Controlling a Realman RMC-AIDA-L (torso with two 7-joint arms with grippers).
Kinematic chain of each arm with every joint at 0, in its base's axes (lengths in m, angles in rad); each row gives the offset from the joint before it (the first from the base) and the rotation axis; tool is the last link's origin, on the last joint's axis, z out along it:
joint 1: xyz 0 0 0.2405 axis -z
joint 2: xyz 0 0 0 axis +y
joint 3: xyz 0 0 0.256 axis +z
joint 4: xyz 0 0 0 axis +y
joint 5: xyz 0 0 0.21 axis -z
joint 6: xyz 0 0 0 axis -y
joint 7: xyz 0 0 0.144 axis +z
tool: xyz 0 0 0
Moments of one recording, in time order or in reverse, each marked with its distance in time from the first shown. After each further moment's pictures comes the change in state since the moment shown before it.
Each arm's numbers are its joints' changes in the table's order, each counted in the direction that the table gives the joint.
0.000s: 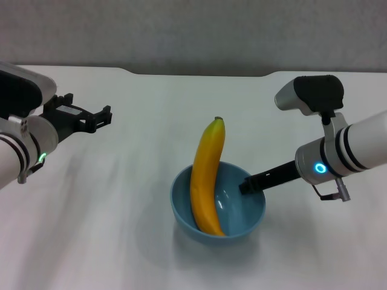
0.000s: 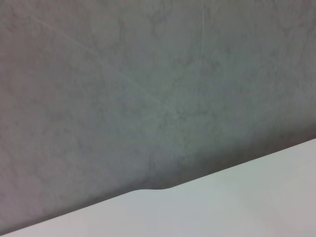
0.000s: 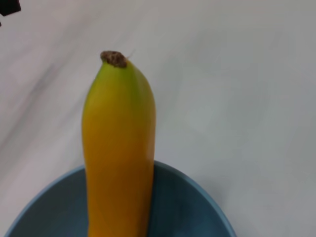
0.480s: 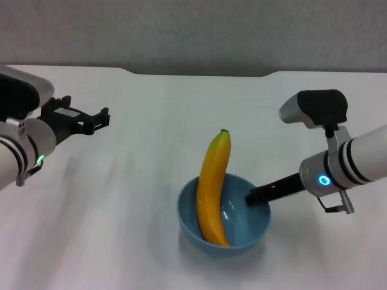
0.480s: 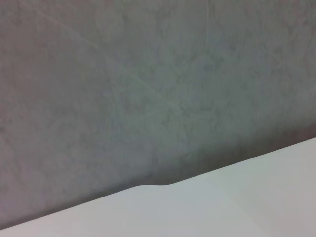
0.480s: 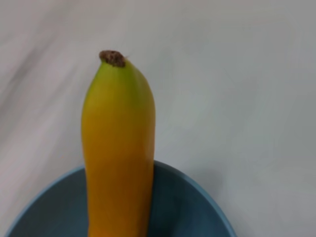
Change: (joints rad) left arm -0.008 0.000 0.000 0.000 0.001 -0.002 -0.006; right arm 0.010 0.001 -0.027 0.050 -0.021 -0.024 0.000
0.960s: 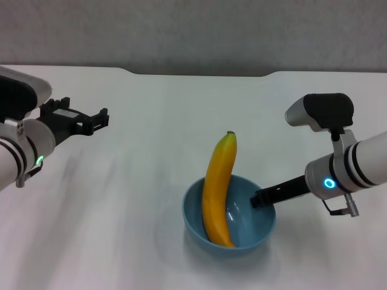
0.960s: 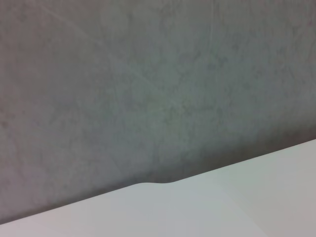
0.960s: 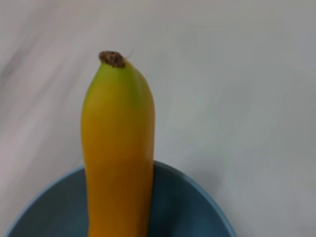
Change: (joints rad) left arm -0.004 0.000 0.000 0.000 0.001 -0.001 -0.019; right arm 0.020 -0.004 0.000 0.001 -0.001 -0.012 -0.002
